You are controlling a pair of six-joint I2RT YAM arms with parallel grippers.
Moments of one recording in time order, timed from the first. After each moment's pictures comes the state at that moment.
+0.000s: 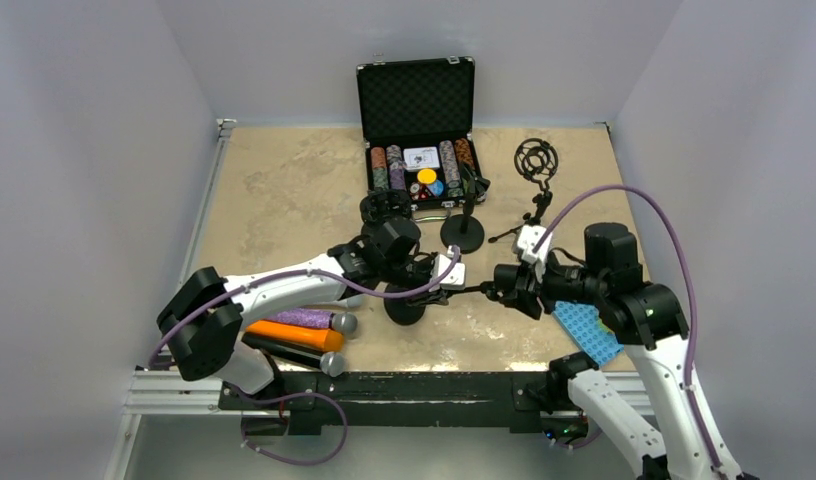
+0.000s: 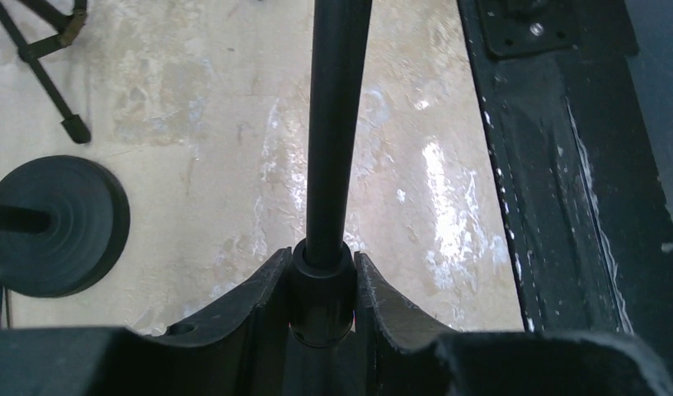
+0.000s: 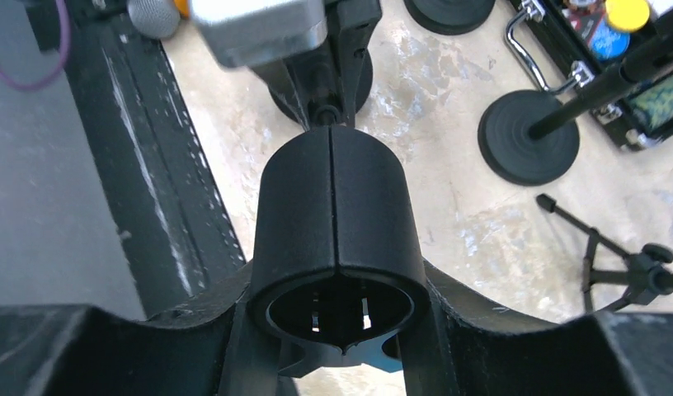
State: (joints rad) left arm -0.93 1.50 0.97 -0.15 0.60 0.52; right arm 0.28 0.68 1.00 -1.04 -0.71 -0.59
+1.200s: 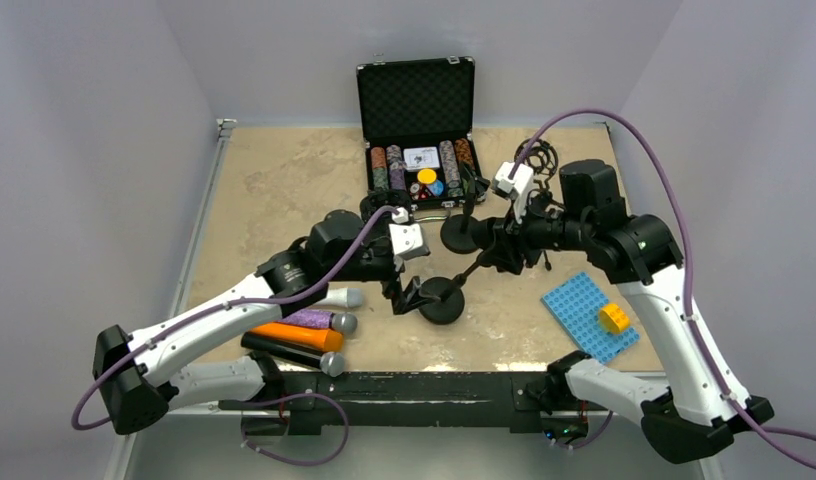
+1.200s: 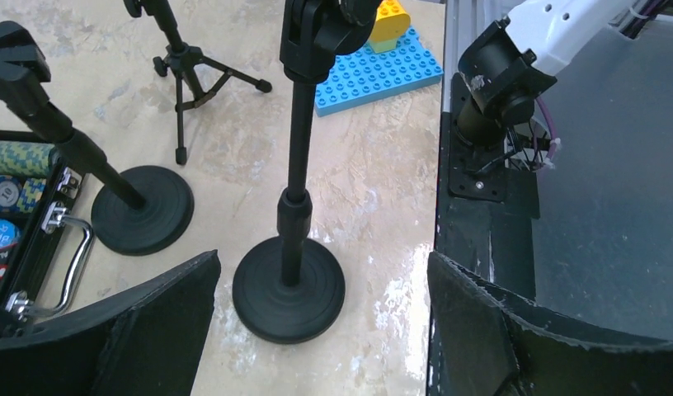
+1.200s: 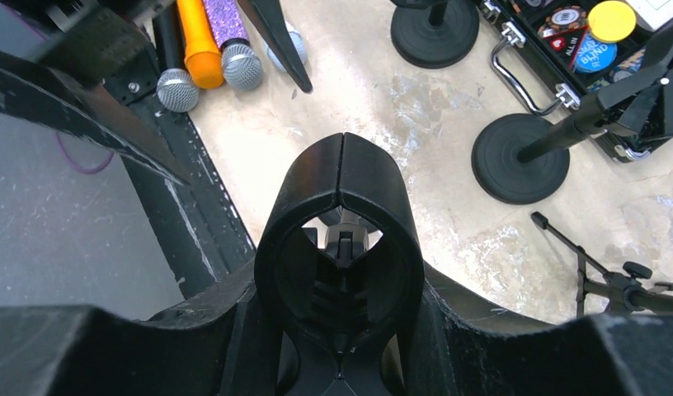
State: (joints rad) left arm -0.92 1.13 0.94 -0.12 0.46 0.09; right arm 0.44 1.04 1.44 -1.08 -0.54 -0.27
